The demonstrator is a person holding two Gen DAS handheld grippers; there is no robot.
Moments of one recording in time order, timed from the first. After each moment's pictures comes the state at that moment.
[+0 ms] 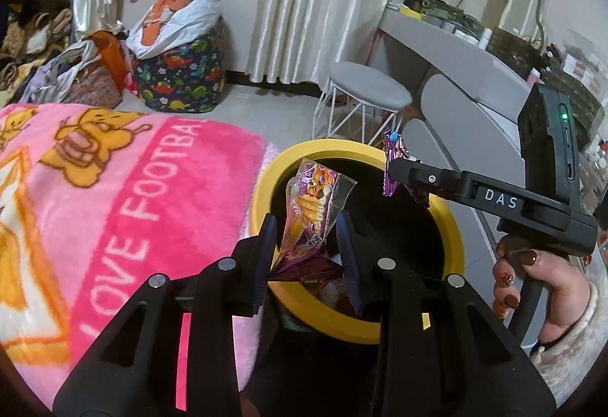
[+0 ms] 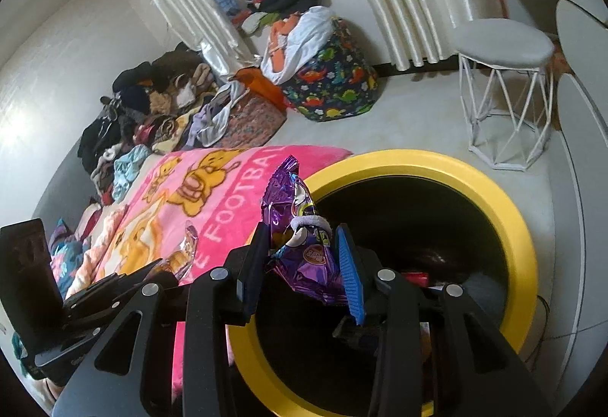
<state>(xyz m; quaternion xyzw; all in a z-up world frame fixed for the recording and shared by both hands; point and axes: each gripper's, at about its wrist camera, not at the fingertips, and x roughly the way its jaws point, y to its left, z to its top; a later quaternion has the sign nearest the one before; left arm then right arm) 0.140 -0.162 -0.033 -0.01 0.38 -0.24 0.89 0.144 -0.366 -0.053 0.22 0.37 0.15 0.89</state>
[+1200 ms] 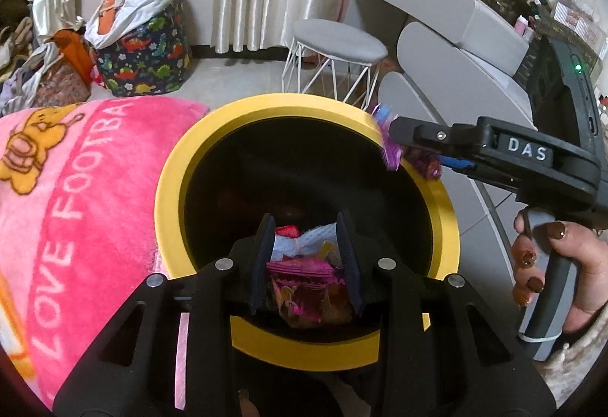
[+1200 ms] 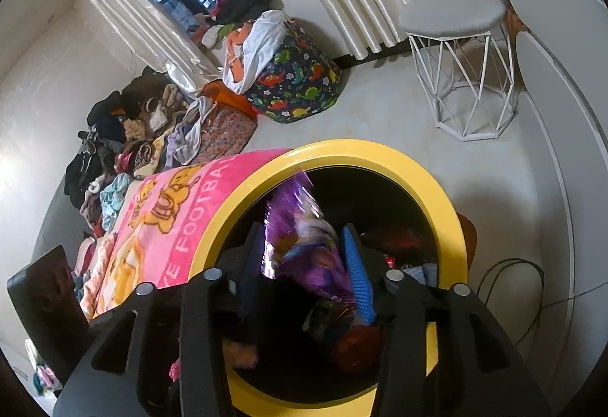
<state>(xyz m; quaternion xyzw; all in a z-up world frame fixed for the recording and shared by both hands) 0.153 -0.234 -0.076 0.04 0.42 -0.28 0.86 0.132 -0.418 -0.075 0.28 0.38 0.10 0.88</state>
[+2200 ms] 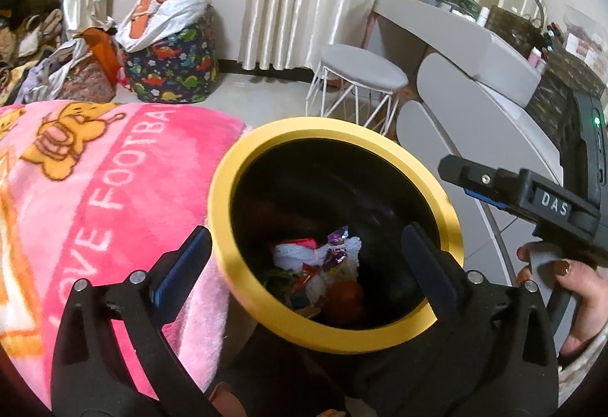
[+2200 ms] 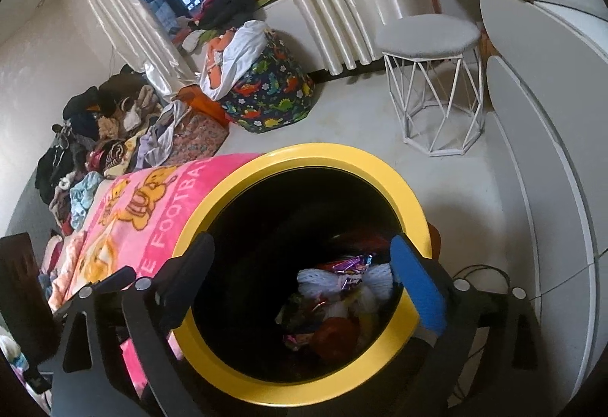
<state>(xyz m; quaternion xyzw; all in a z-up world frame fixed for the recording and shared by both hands) 0.140 -0.196 -0.054 0.00 0.39 -0.24 0.89 0.102 -0.408 -0.063 0.23 0.37 0.04 0.90</state>
